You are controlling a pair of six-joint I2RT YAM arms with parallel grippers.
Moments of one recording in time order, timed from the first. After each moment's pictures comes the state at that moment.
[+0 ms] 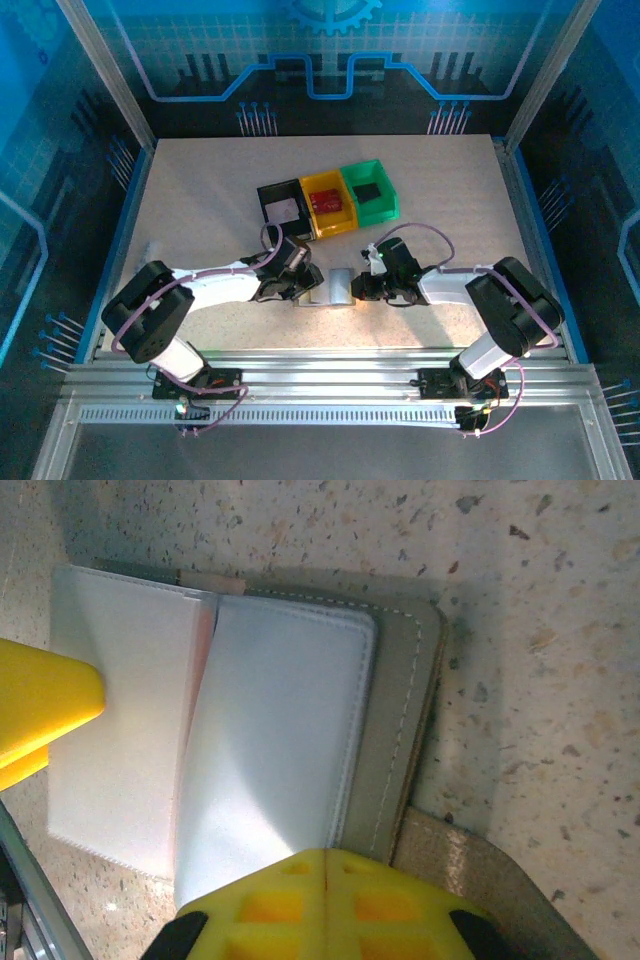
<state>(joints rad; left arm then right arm) -0.70 1.56 0.72 -0.15 0.11 -1.22 0.56 1.57 0.54 0.11 -0.46 0.58</state>
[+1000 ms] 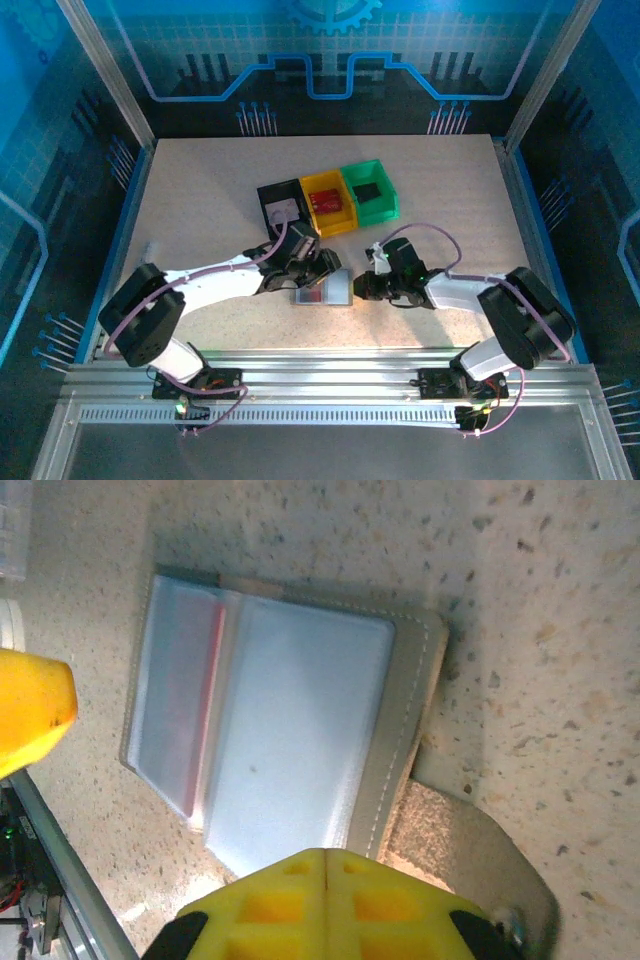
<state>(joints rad) -0.72 1.53 0.83 -0.13 0.17 -1.23 0.54 1.46 0.50 0.10 -0.47 0.60</state>
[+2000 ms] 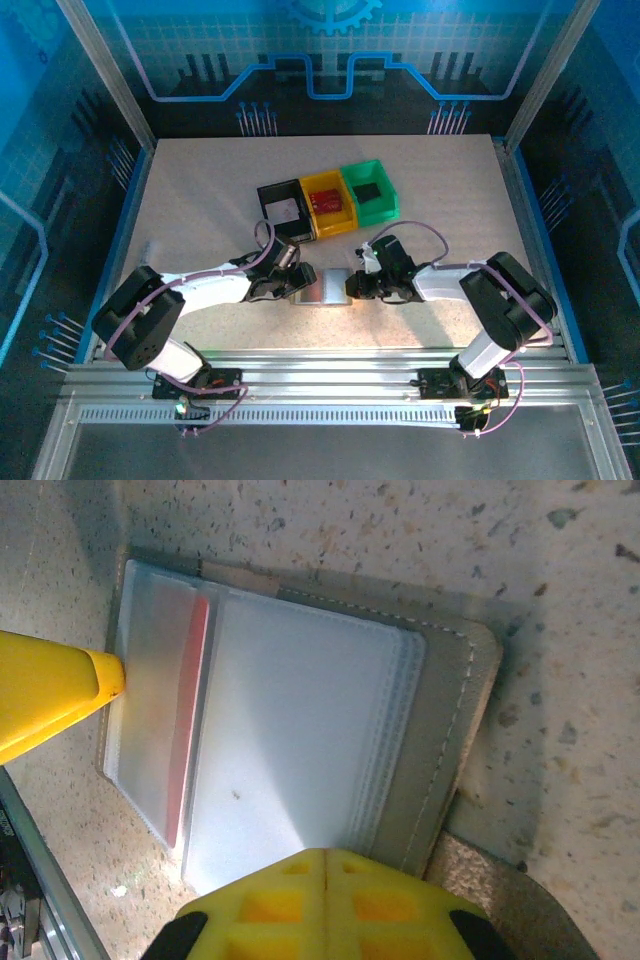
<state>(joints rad) -0.63 1.51 0.67 -0.13 0.14 -1.07 0.58 1.61 0.58 0.12 -0.49 0.58</state>
